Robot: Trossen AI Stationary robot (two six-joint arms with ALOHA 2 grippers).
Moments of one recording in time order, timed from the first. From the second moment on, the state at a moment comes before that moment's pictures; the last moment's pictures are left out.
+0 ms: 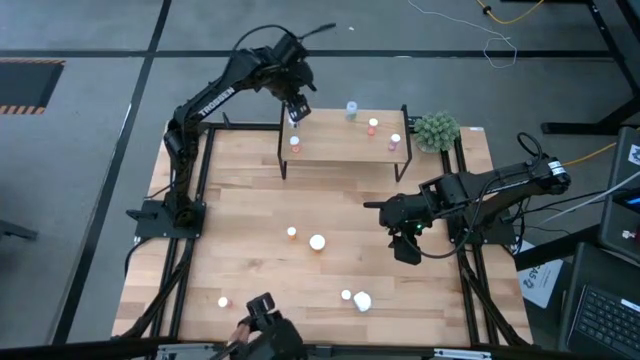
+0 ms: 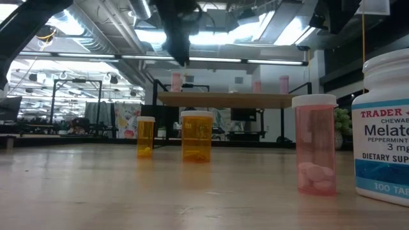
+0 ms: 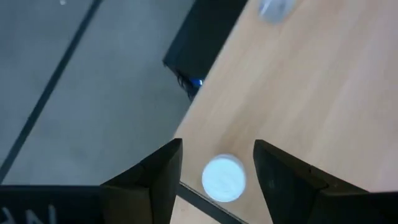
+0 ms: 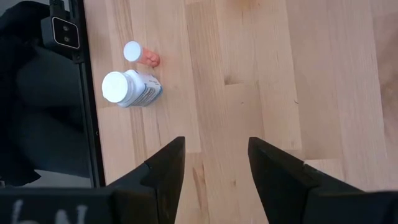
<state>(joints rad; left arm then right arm) 0.67 1.97 2.26 -1.21 -0.09 0.22 0.27 1.34 1.27 -1.07 -0.13 0.47</state>
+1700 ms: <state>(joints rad) -0.09 1.39 1.23 -0.88 -0.03 -0.12 0.45 1.34 1.27 -1.06 0.03 0.60</state>
